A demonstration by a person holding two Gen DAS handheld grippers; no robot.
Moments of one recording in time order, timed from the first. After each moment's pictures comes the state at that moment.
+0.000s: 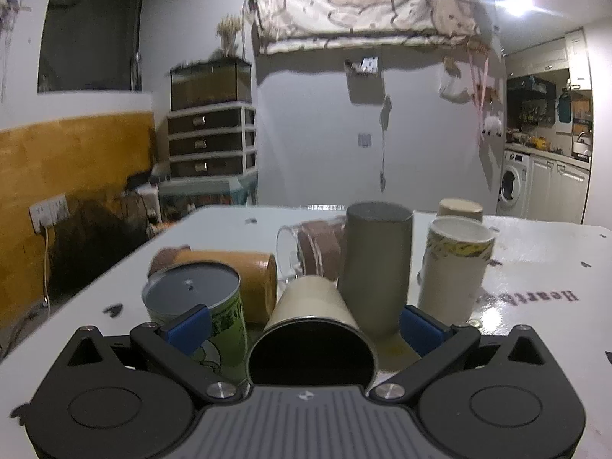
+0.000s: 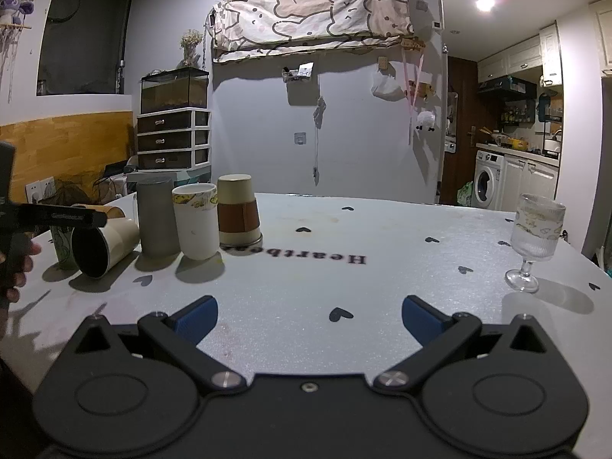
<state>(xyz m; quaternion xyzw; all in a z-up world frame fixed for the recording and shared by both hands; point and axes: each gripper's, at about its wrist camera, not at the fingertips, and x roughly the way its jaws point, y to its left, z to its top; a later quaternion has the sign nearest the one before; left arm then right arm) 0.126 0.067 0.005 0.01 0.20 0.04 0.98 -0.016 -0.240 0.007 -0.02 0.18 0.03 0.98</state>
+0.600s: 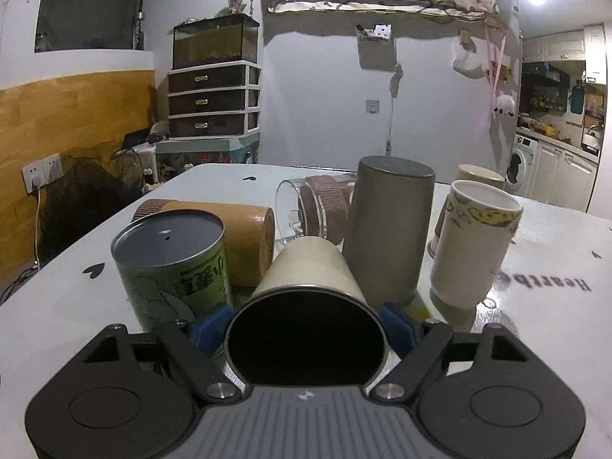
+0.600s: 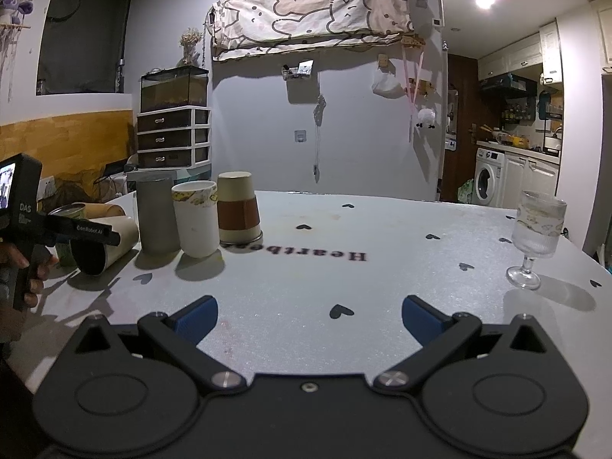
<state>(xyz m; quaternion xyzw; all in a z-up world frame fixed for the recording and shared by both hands) 0.141 0.070 -0.013 -0.01 0.25 0.04 0.97 -0.014 -0.239 0.003 -0.02 0.18 0.03 0.98</state>
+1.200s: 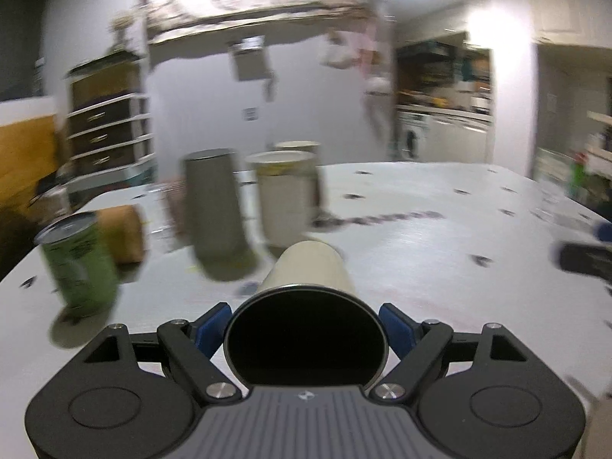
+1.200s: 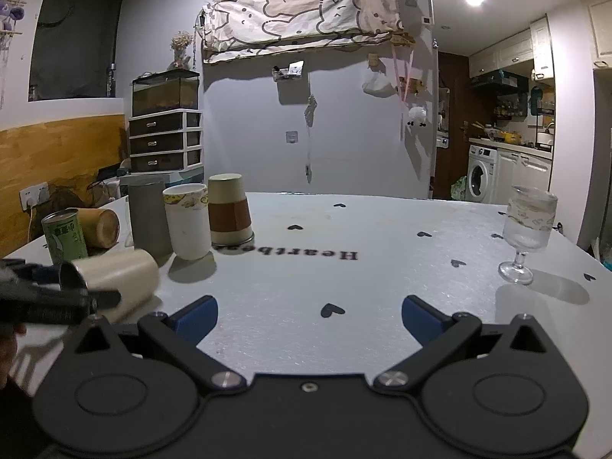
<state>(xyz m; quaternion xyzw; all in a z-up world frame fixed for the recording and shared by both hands) 0.038 -0.017 -0.019 0.06 0.23 -0.13 0.96 -0.017 -0.249 0.004 0.00 0.18 0.02 0.98</state>
